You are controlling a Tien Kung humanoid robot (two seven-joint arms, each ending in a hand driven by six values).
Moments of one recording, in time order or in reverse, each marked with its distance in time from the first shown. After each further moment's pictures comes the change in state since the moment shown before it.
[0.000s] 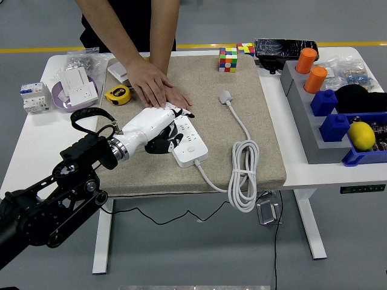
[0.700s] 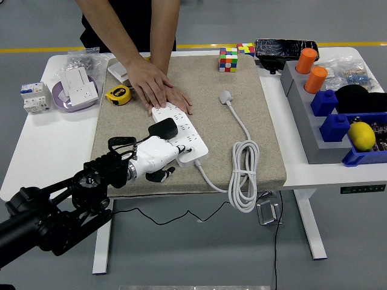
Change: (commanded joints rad) left arm -0.076 0.026 0.281 0.145 0.338 -0.065 0.041; right arm 0.001 -0.004 -0.007 -0.001 0.005 0.001 0.001
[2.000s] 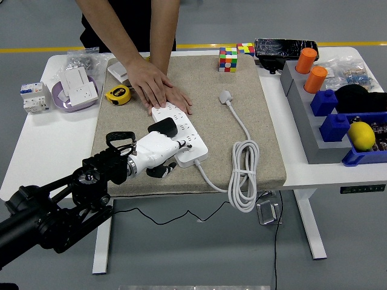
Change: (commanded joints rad) left arm -0.003 -0.015 -0.033 0.002 0.000 0.004 0.000; right arm 0.002 0.000 0.000 -0.001 0.005 0.002 0.002
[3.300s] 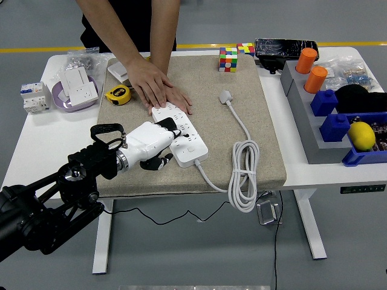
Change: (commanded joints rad) left arm 0.035 0.051 -0.060 -0.105 -0.005 -0.016 0.006; right arm -0.003 0.004 0.007 -0.001 -0.001 0.002 0.000
